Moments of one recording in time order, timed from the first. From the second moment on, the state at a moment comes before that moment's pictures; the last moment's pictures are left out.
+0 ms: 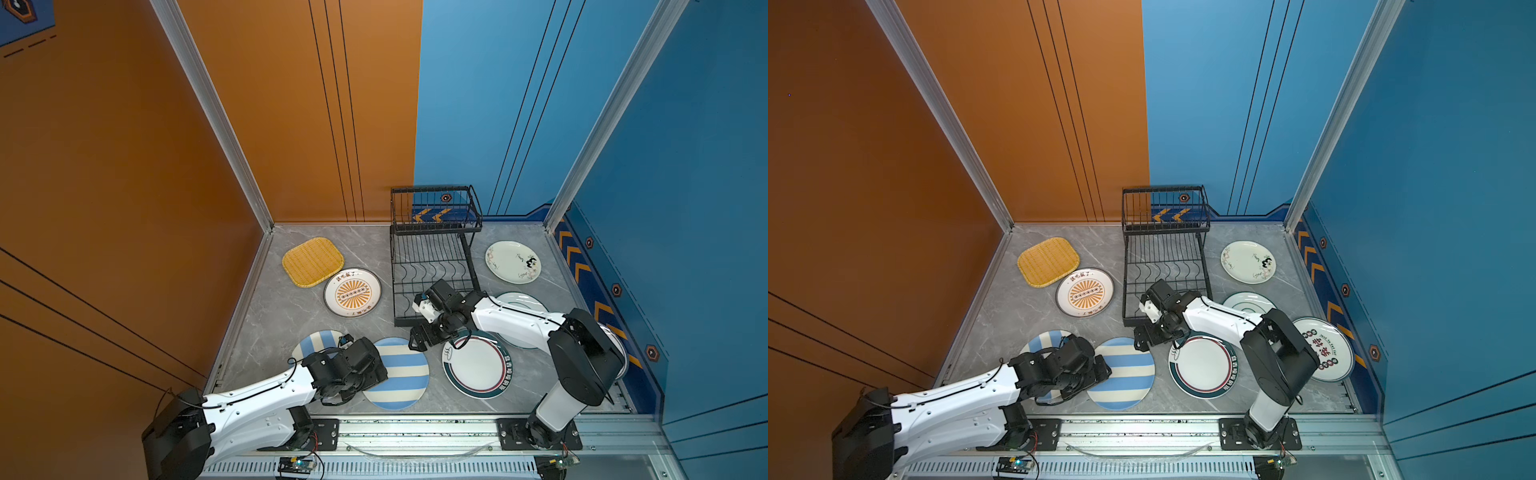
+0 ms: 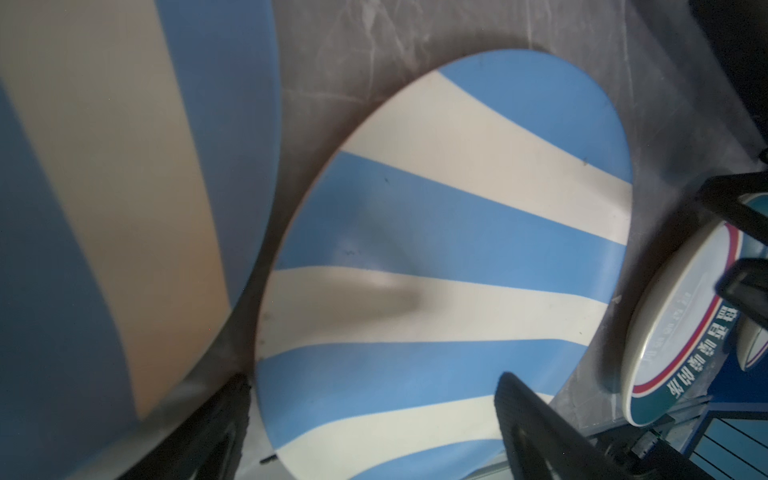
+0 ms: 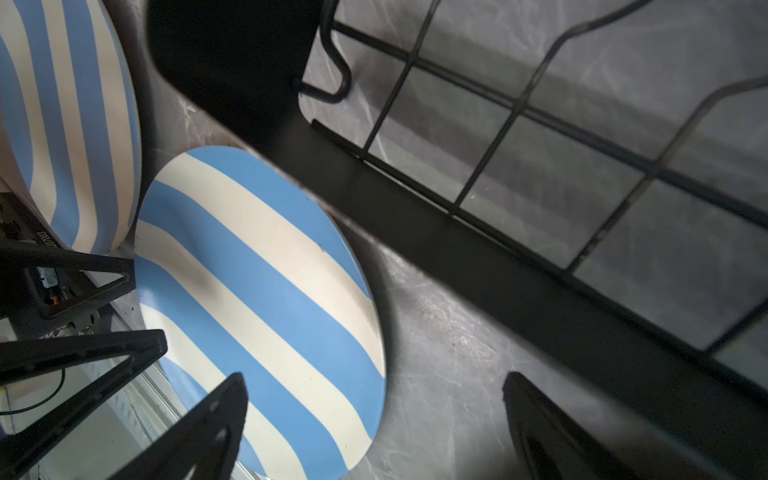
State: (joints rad) left arm -0.94 1.00 0.44 -0.53 0.01 -1.33; right arm 0.73 1.68 1.05 -0.60 -0.35 0.30
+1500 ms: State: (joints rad) left arm -0.94 1.08 0.45 -0.45 0.09 -1.24; right arm 0.73 1.73 1.02 -0.63 -0.56 0.22
